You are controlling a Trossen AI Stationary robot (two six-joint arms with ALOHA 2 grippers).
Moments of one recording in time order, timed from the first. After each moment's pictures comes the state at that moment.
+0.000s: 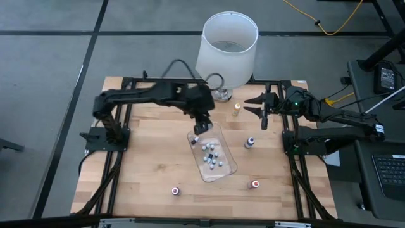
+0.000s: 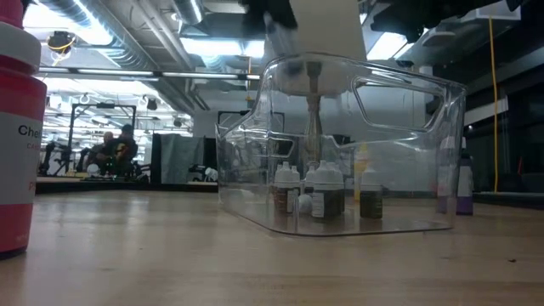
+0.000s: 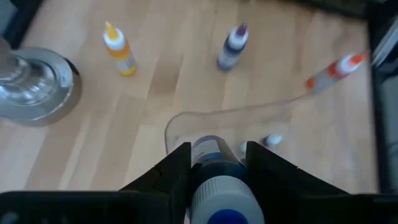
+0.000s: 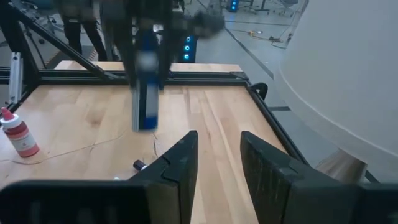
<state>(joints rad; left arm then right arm) 0.11 1.76 1.83 -0.97 0.06 -0.16 -0.23 0.76 0.75 -0.21 -0.04 -0.11</state>
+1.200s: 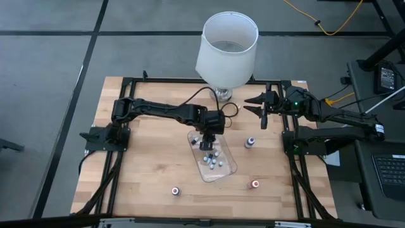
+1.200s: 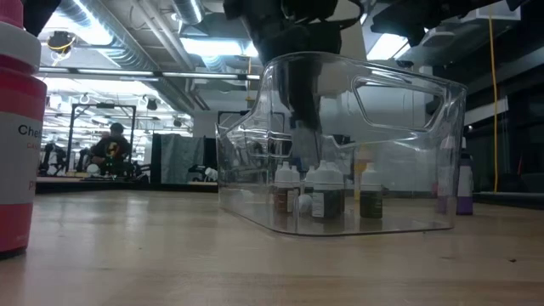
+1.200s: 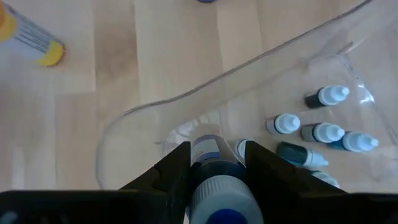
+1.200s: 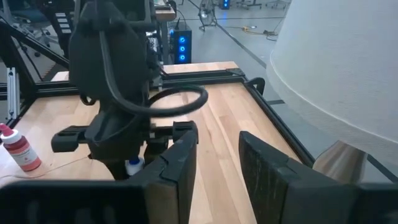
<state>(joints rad) 0.04 2.01 1.69 -0.76 0.03 0.11 -0.23 0.76 0.75 -0.21 -0.02 -0.03</state>
